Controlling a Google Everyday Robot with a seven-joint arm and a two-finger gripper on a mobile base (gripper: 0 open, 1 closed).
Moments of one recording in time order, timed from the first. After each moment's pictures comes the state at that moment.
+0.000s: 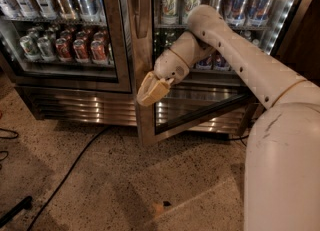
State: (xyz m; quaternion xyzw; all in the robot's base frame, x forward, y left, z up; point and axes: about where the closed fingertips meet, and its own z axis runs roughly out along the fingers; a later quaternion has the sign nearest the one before) arm 0.566 0.040 0.795 -0.71 0.53 0.43 0.17
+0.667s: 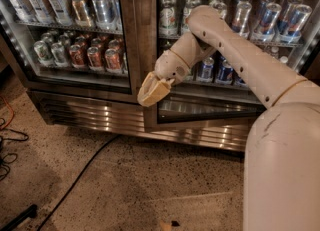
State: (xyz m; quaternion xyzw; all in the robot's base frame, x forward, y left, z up) arm 0.566 0.040 0.795 -0.71 0.53 0.43 0.17
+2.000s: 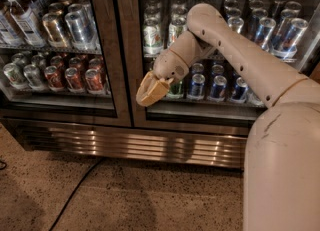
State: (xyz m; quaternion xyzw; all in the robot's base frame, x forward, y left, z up) arm 0.566 0.040 0.795 -0.71 0.53 0.43 0.17
